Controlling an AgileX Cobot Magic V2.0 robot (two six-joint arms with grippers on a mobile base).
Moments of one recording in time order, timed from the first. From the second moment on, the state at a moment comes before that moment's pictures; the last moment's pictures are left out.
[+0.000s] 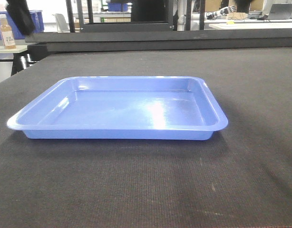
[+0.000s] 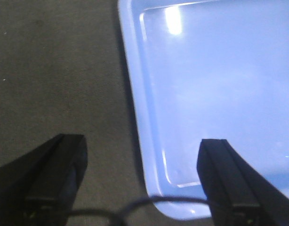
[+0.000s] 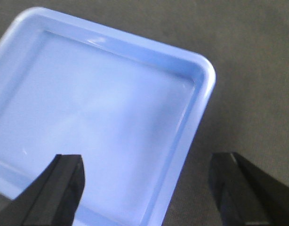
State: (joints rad) left arm -0.28 1.57 -1.42 0.00 0.95 -0.04; right arm 0.35 1.56 -1.47 0.14 0.83 0.10
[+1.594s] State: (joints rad) left arm -0.28 1.97 -1.50 -0.03 0.87 -0.15; right arm 0.39 2.02 -1.60 -0.02 0.92 0.37
